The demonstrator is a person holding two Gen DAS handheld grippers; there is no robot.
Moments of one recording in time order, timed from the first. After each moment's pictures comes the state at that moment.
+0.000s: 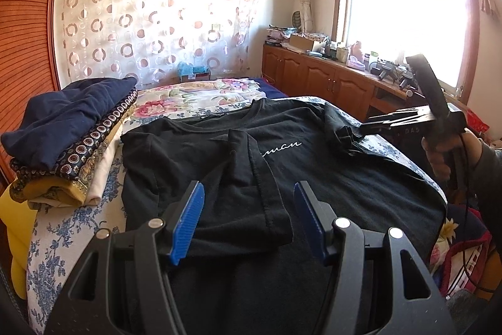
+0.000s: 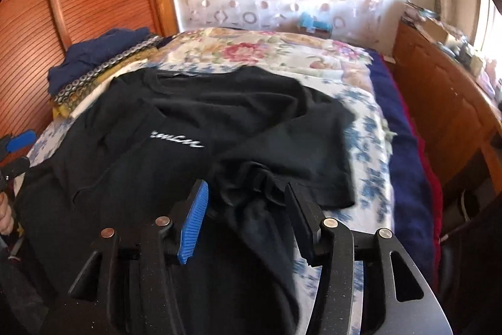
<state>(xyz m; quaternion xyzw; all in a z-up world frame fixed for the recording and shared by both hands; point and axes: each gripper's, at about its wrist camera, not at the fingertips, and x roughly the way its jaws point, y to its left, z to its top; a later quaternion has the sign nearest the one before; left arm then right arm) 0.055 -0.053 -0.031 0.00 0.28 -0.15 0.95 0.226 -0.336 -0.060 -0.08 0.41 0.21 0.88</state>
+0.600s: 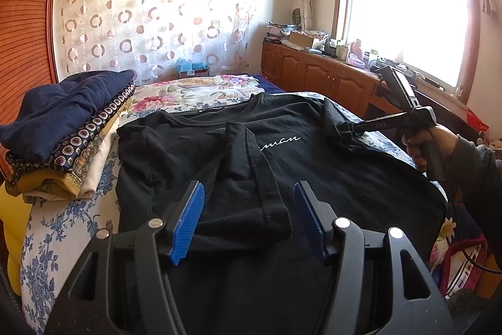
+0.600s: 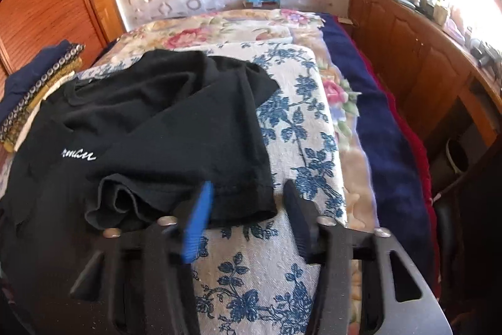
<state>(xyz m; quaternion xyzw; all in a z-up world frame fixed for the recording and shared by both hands) 0.057 -0.053 -0.038 -0.01 0.29 -0.15 0.95 0.283 -0.384 -0.105 -0.04 0.46 0.11 0.88</state>
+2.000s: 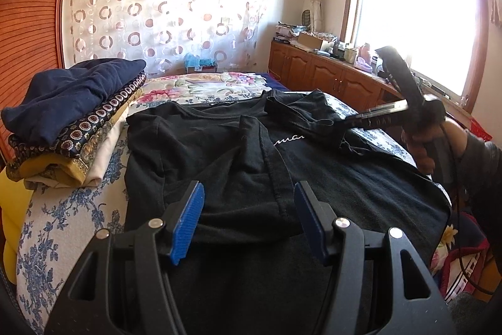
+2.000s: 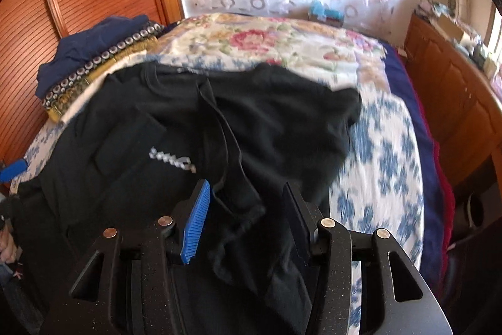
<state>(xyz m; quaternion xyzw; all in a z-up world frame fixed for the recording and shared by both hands) 0.060 -0.039 -0.050 -0.03 0.29 -0.14 0.95 0.265 -0.285 -0.087 -0.09 0.44 0.23 0.86</state>
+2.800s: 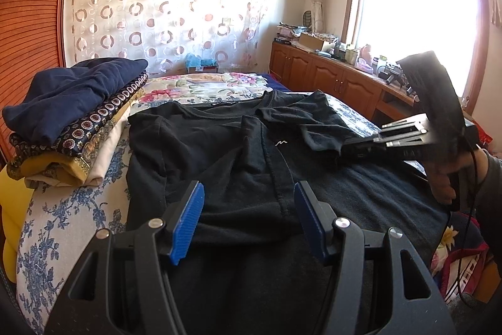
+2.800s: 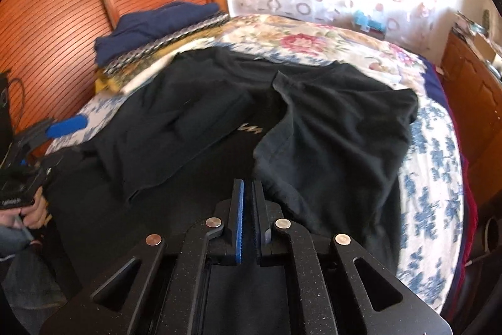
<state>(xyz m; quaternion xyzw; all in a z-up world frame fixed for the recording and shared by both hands) 0.060 -0.036 -0.050 -0.03 0.29 -0.14 0.95 0.202 -0.242 -0.081 -0.10 0.43 0.33 0.84</state>
